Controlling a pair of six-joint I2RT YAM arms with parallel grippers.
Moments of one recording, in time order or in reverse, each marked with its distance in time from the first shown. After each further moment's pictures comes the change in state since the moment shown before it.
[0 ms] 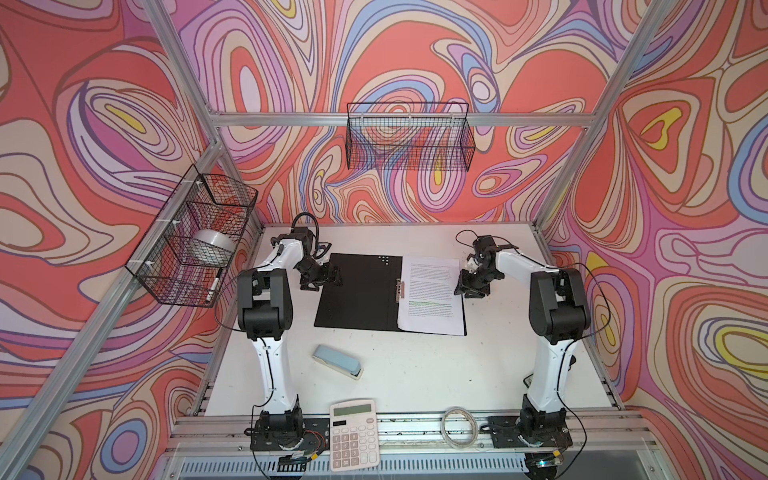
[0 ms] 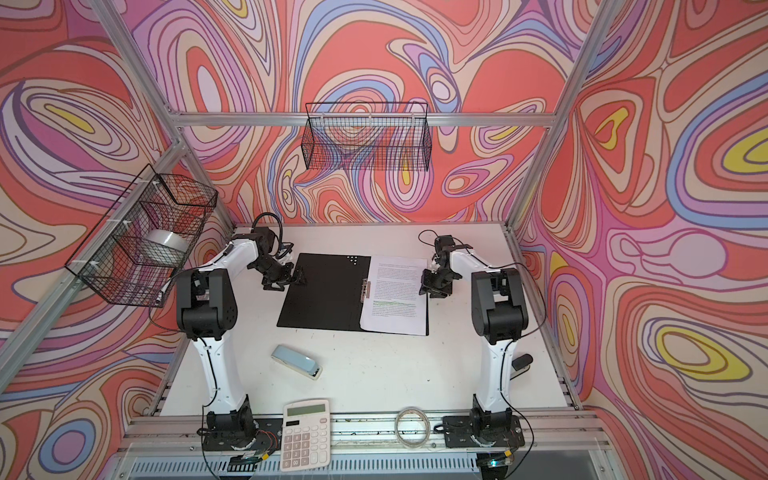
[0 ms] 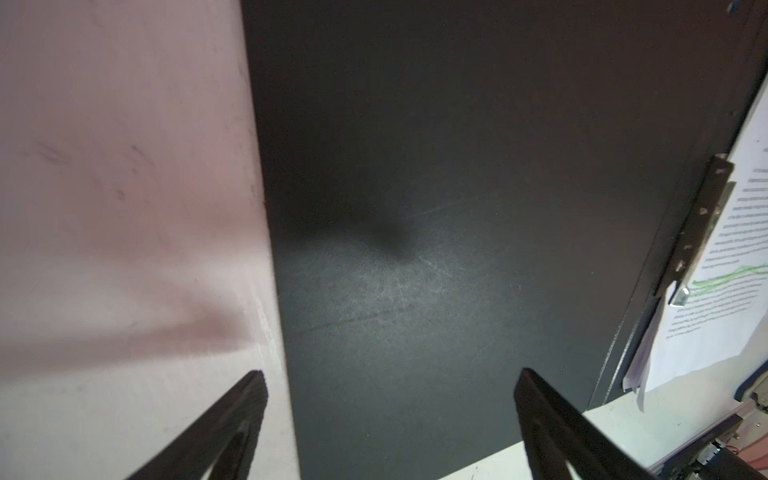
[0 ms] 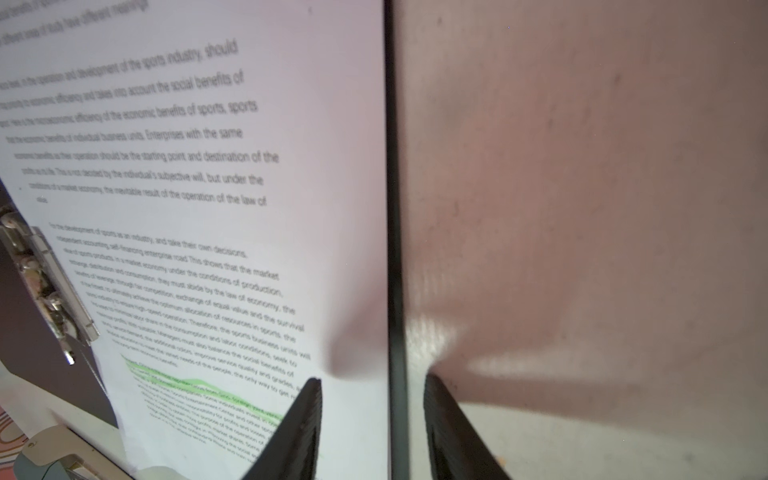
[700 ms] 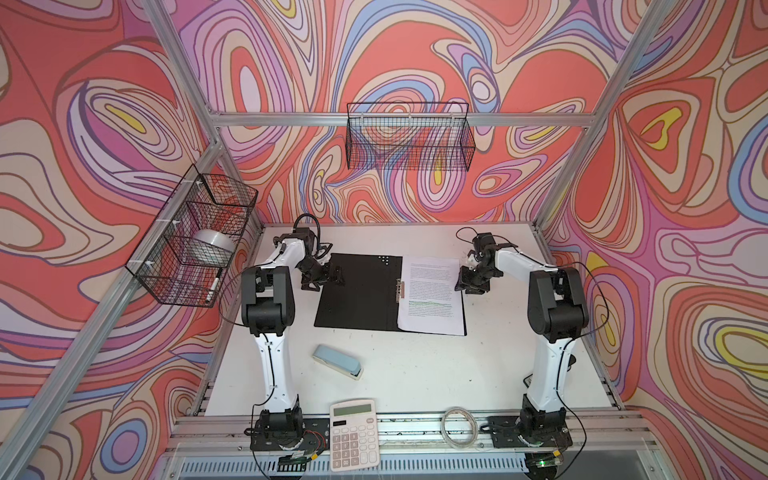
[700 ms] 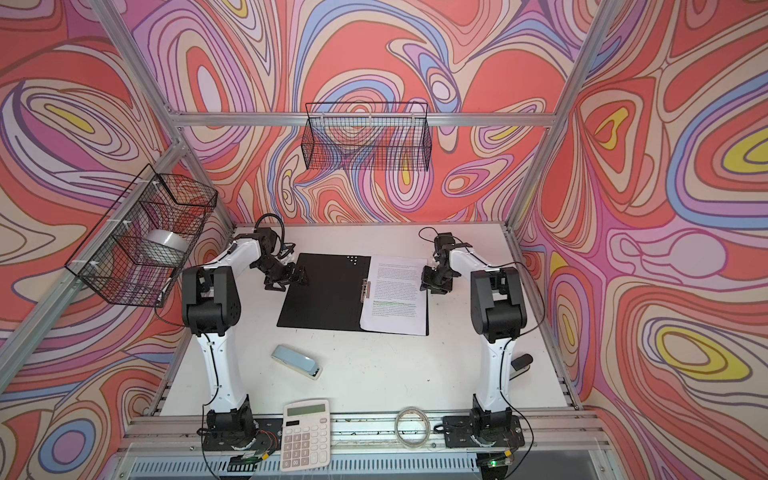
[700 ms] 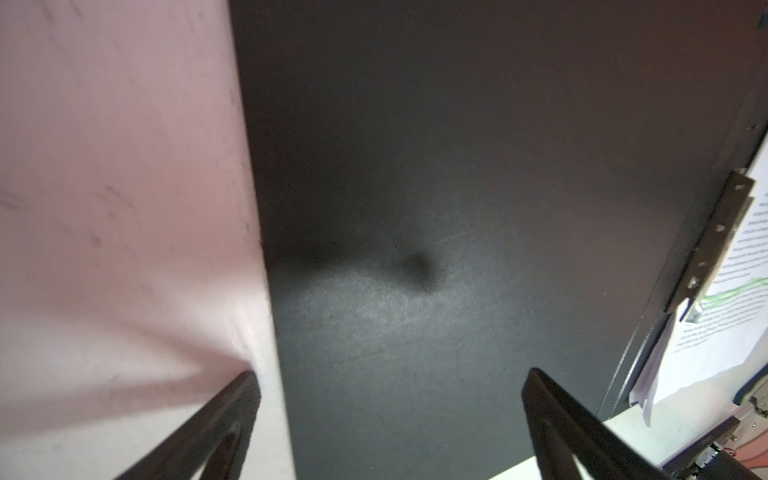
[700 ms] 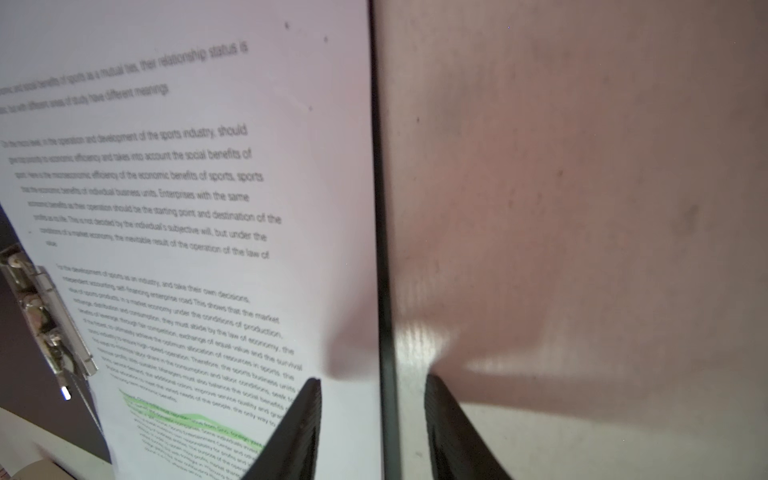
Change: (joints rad) left arm 0.000 0.053 0.044 -0.001 -0.003 0.002; right arm 0.000 0.020 0.031 0.034 0.032 0.012
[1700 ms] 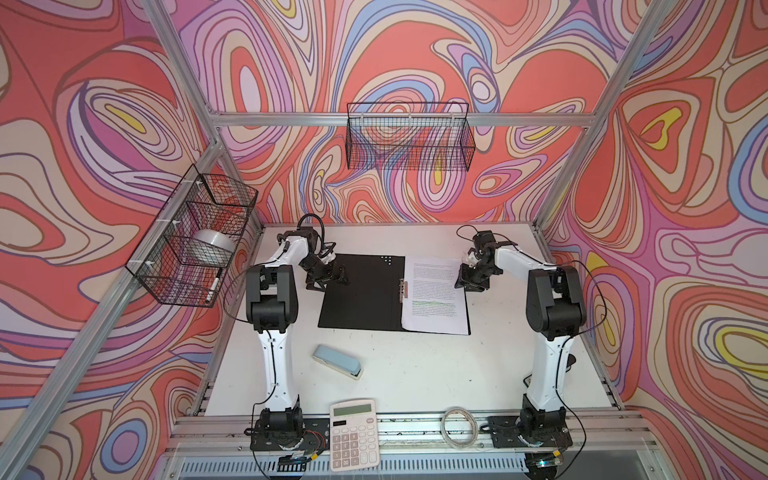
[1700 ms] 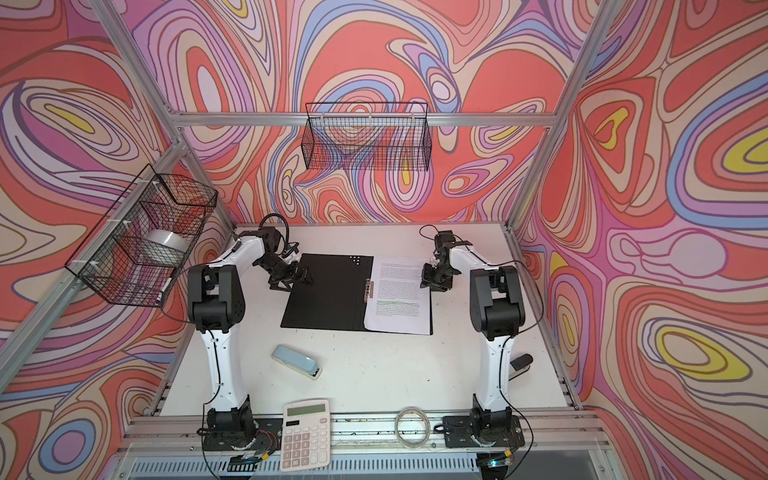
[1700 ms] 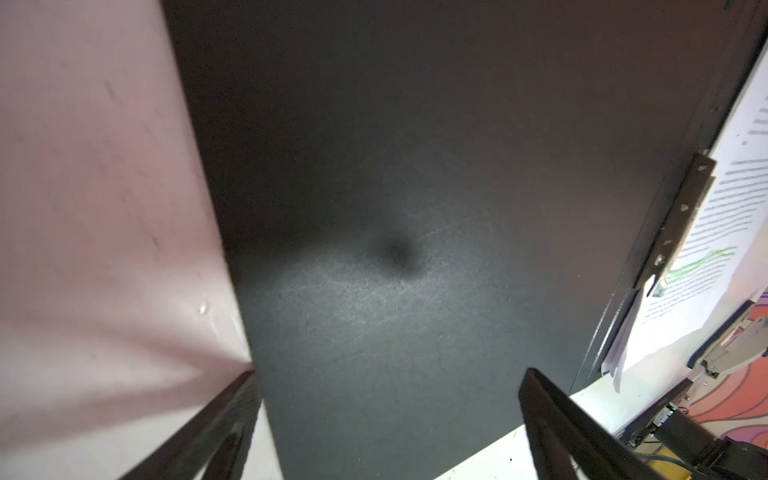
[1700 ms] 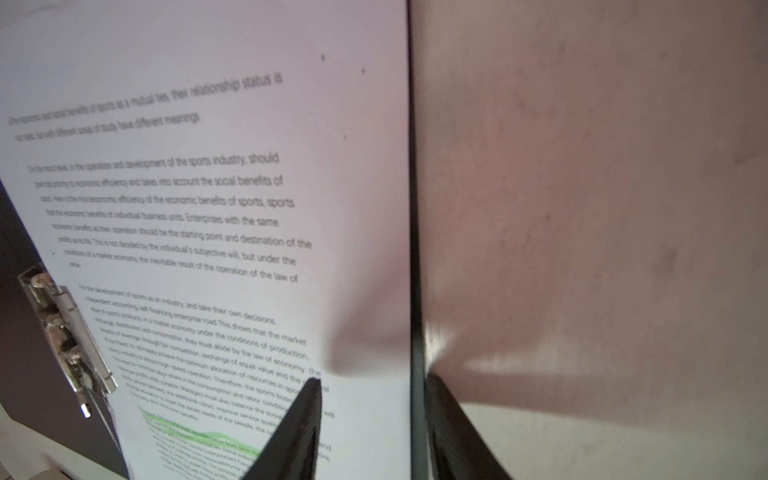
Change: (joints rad) left arm -0.020 0.051 0.077 -0.084 0.090 0.010; right arm -0.005 0.029 0.043 -0.006 -0.003 0.006
